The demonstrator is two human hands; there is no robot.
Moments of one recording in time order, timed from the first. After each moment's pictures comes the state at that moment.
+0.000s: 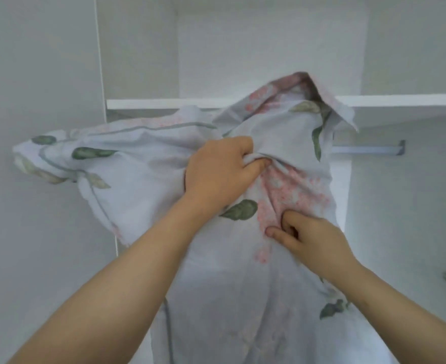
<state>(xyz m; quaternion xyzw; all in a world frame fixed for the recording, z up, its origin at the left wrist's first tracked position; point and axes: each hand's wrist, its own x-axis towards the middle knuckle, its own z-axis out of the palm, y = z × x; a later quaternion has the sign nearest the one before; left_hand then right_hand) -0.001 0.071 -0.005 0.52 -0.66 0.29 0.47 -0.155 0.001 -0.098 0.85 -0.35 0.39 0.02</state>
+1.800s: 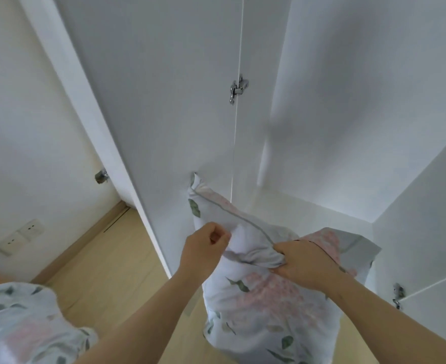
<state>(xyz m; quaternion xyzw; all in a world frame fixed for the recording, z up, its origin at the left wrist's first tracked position) 0.012 0.368 -0.363 0.83 -0.29 -0.20 0.44 -0.137 0.232 -0.347 0.96 -0.20 -0.08 -0.18</state>
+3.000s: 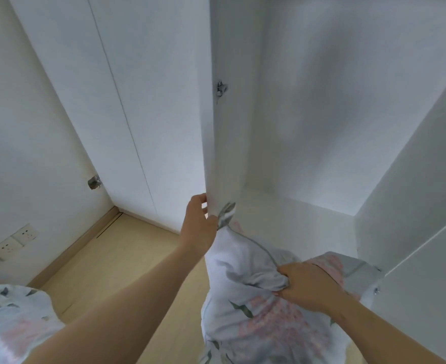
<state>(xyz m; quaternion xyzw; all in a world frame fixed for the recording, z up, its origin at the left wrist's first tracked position) -0.030 0.371 -0.351 0.76 -0.25 -0.20 0.57 -0.235 0.275 -0.375 0.94 -0.25 -0.11 -0.21</state>
